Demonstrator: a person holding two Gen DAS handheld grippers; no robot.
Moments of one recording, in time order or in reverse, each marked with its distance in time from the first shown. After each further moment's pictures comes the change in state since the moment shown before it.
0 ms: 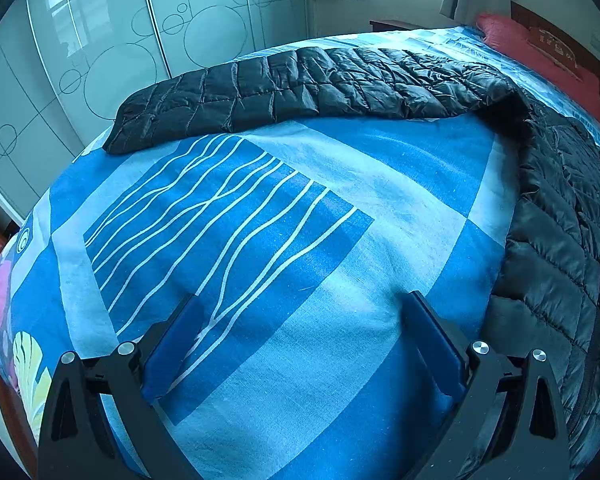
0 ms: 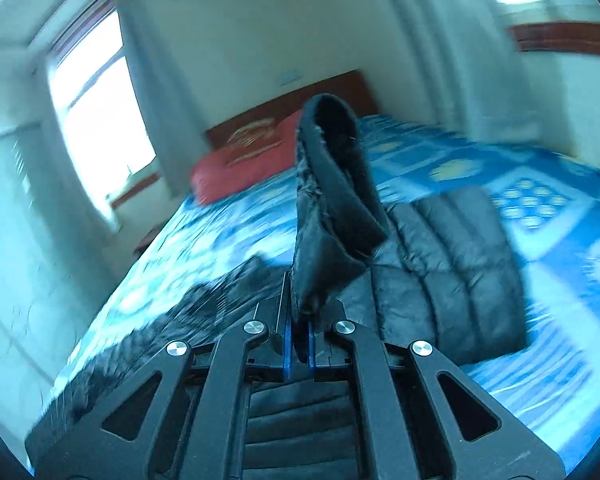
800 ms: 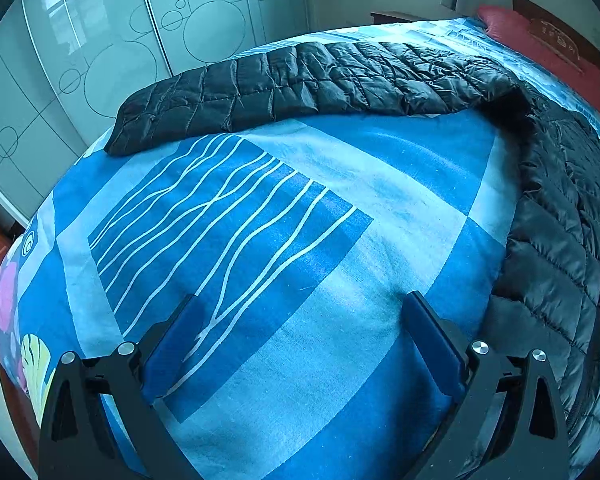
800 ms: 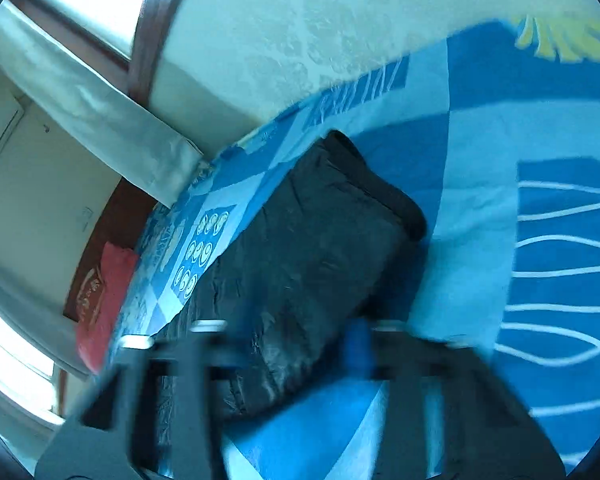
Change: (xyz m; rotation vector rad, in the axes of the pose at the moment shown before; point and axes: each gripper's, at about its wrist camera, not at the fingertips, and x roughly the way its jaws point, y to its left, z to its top) left arm 0.000 -0.003 0.005 0.012 0.032 0.016; right arm -0.113 -0.441 -0.052 0.812 -0.184 -0.441
